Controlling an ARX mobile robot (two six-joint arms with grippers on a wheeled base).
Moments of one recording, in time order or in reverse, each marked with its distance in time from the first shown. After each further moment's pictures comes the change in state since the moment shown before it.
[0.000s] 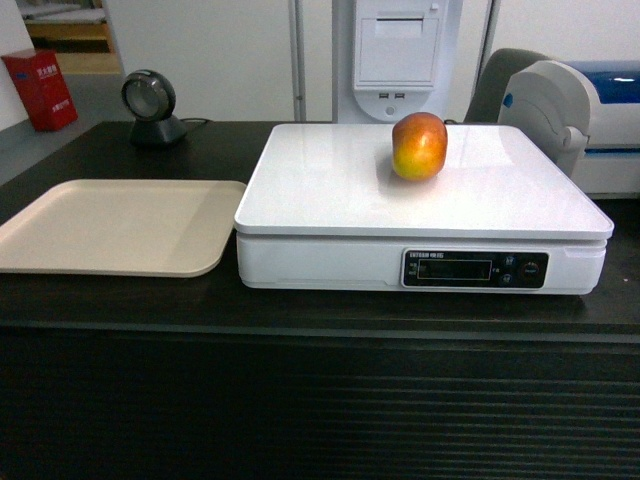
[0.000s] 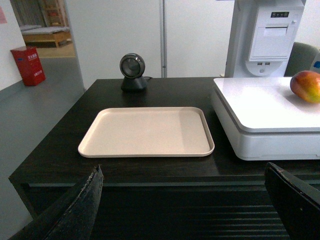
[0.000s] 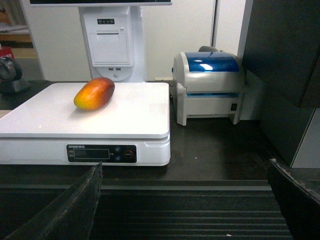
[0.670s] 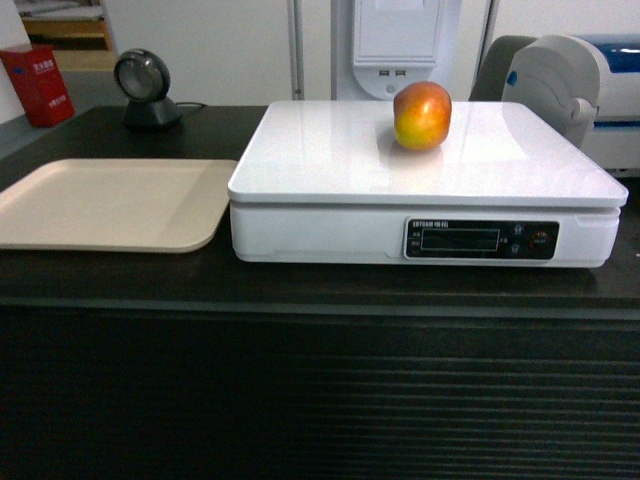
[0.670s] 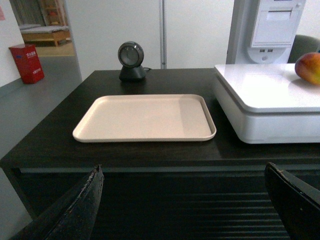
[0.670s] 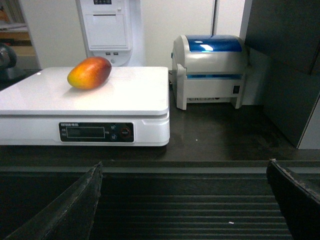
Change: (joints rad) left arm 0.000 0.000 0.000 0.002 0.000 0.000; right arm 0.000 0.000 0.000 0.002 0.000 0.000
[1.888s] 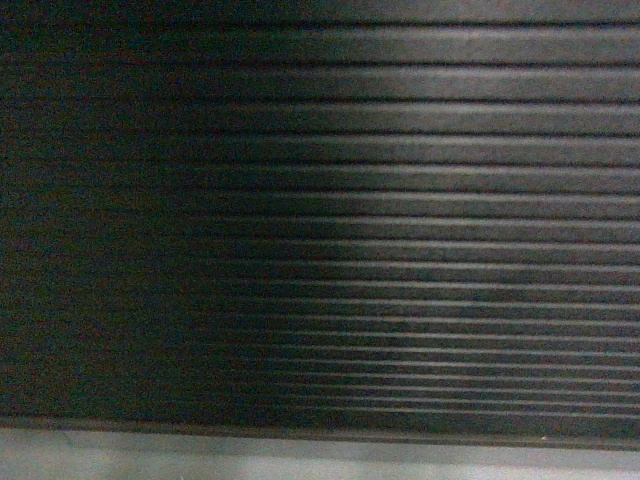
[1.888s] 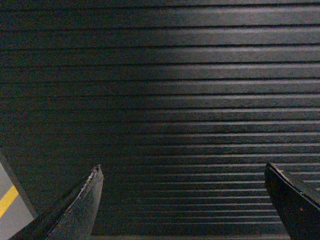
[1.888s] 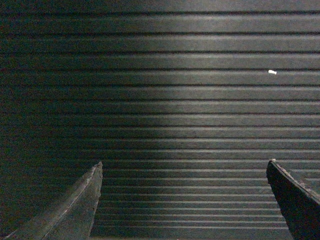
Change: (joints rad) left arm 0.000 0.000 0.000 -0.003 0.000 0.000; right arm 0.000 0.000 0.000 -0.002 0.001 0.000
